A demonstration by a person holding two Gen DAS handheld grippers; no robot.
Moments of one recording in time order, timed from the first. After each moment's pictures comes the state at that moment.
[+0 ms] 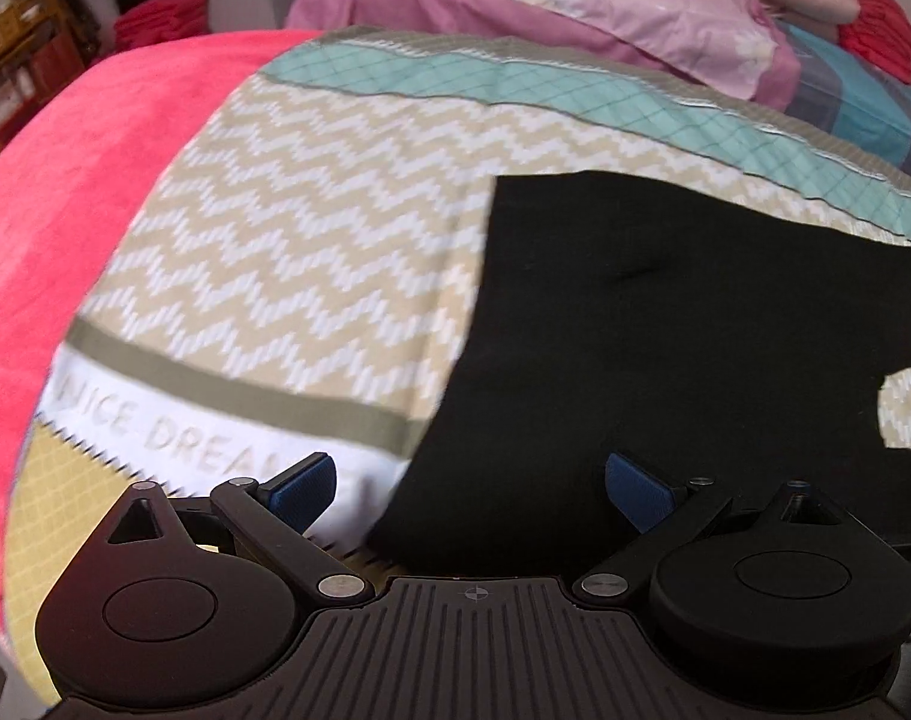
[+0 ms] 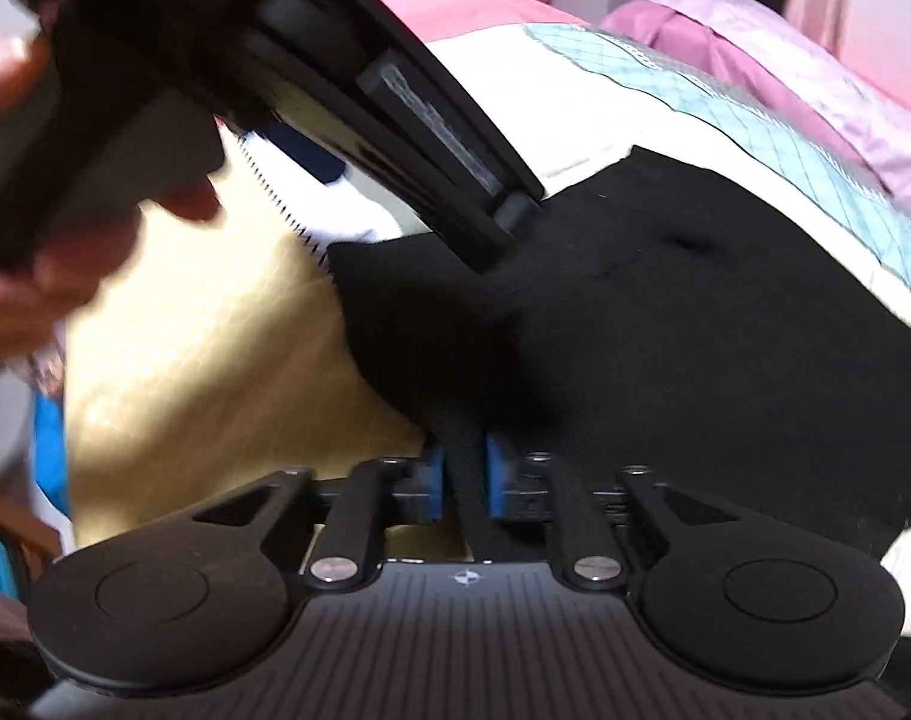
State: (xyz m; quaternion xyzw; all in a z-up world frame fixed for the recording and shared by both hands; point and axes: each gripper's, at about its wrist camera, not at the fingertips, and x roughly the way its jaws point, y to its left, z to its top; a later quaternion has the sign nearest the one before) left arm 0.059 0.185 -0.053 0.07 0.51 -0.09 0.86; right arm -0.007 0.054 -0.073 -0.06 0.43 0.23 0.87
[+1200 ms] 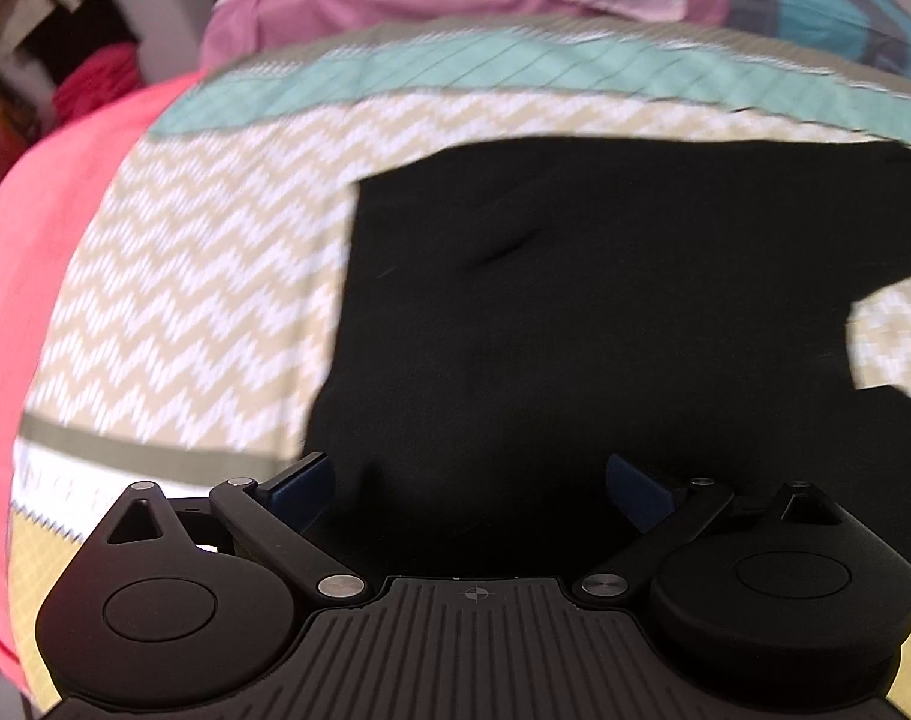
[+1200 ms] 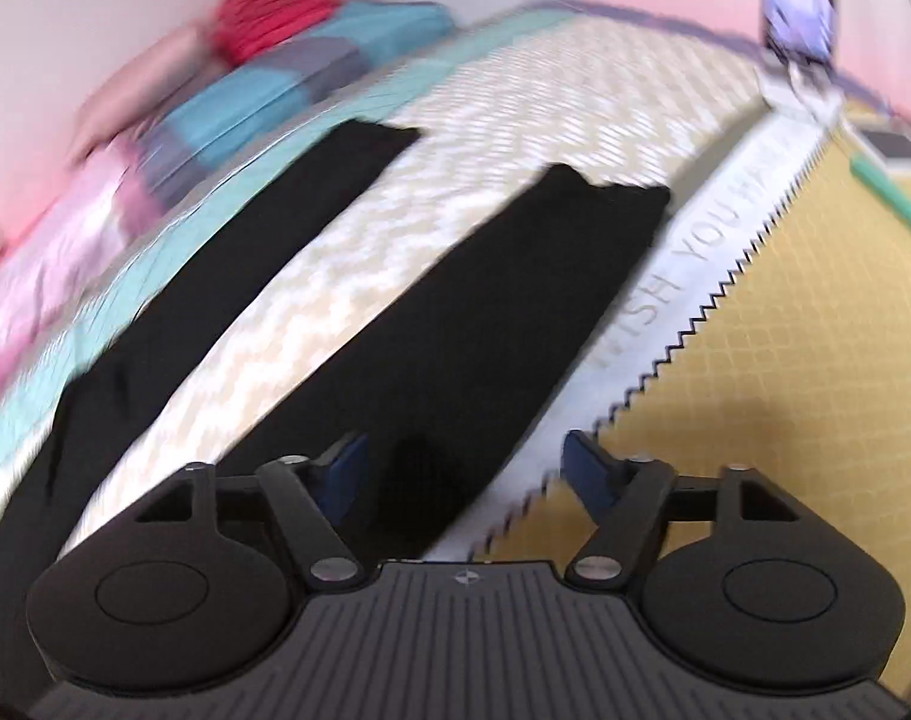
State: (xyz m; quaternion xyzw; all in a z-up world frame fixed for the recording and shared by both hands) left arm 0.045 0.101 -0.055 0.16 0.51 -0.12 0.83; right arm -0.241 -0.354 -0.061 0.36 0.30 -0.44 0.77
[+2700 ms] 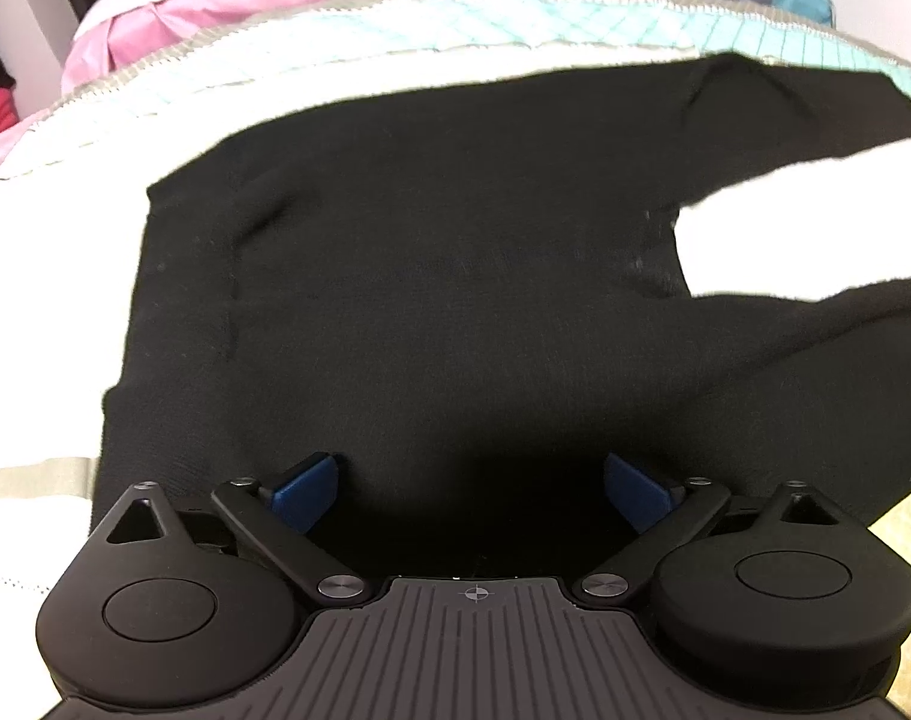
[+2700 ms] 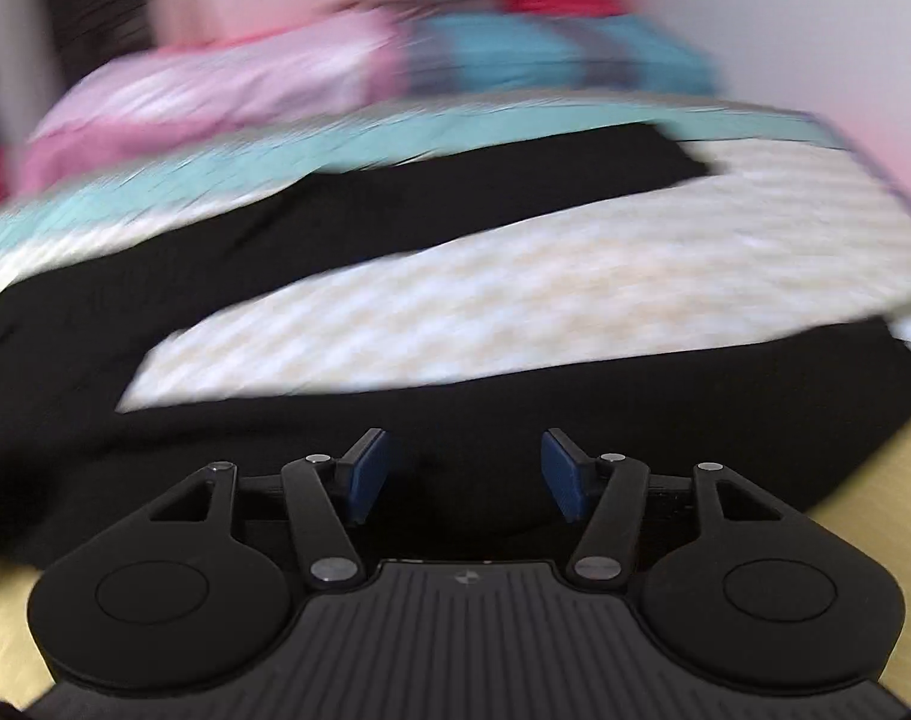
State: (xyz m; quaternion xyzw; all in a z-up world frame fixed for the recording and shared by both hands) left arm 0.006 0.059 -0.082 0.17 0.52 -0.23 0.81; right arm -0.184 -0.211 -0.052 0.14 0.41 -0.24 0.87
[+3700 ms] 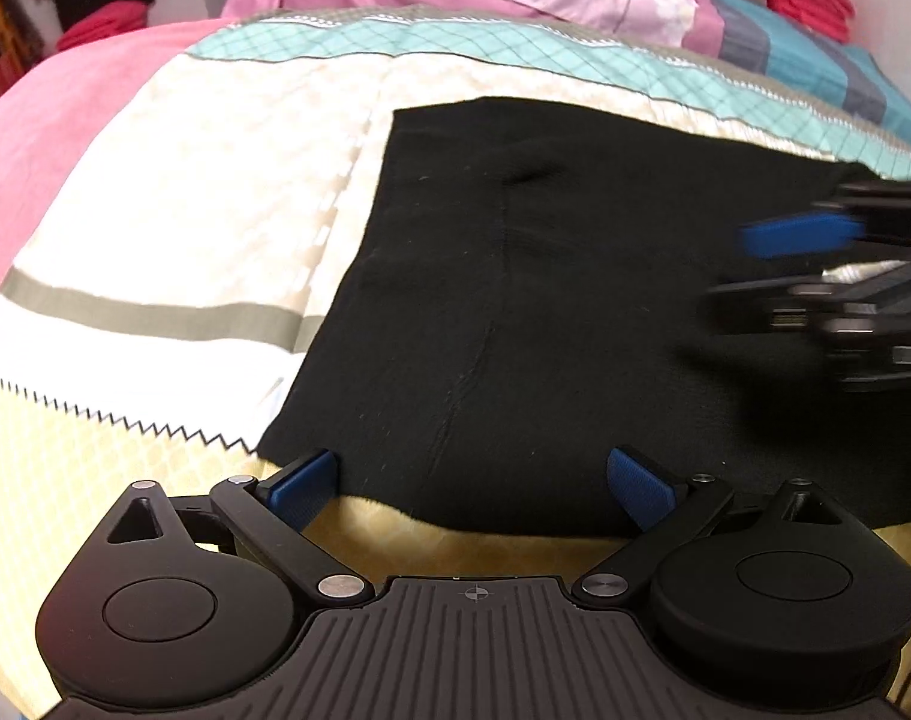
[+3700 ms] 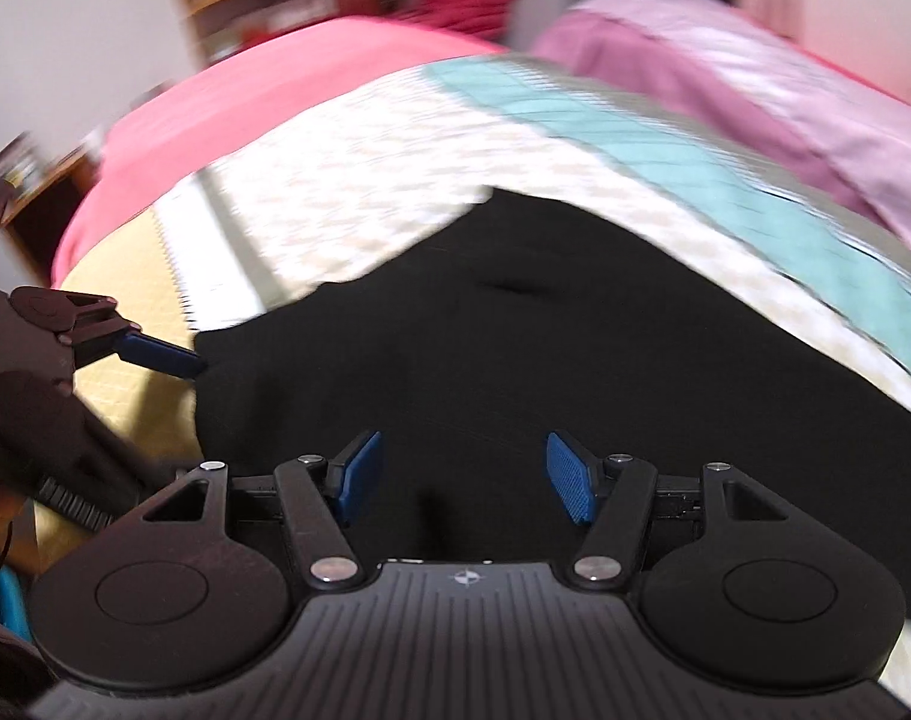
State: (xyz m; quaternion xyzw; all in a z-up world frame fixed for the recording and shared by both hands) left arm -0.010 0.178 -0.076 0.07 0.50 -0.14 0.85; right arm 0.053 -0.013 -0.052 -0.04 0.42 0.25 0.87
